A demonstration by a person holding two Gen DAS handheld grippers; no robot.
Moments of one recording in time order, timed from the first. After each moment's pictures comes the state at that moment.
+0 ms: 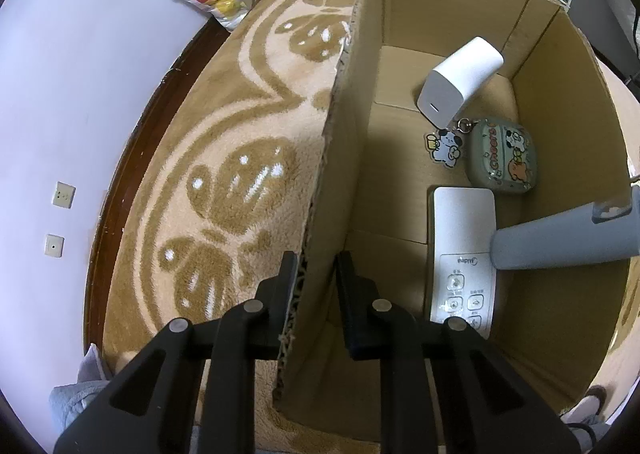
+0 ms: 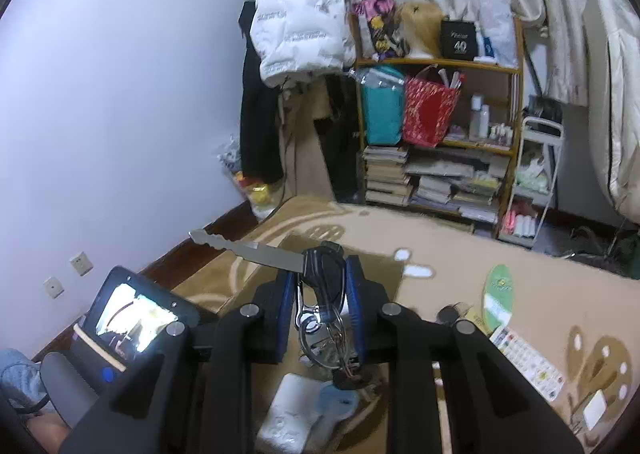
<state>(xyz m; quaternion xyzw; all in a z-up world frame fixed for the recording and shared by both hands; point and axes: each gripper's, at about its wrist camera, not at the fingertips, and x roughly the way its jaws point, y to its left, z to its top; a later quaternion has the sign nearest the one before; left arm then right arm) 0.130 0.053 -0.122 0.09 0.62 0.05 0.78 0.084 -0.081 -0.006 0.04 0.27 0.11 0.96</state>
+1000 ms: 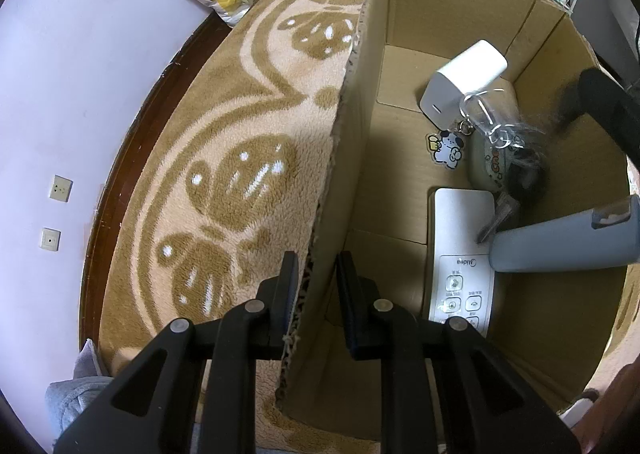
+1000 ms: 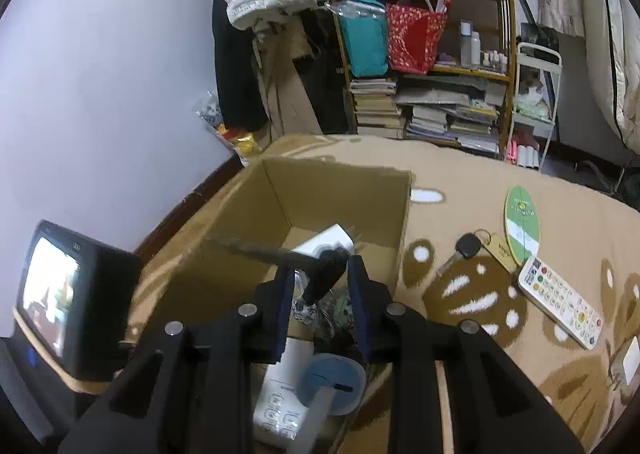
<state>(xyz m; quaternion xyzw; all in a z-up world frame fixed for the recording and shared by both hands) 0.132 0.057 -0.121 0.08 0.62 0.05 0.78 0.110 -0.091 -0.070 0.08 0.37 0.08 0.92</state>
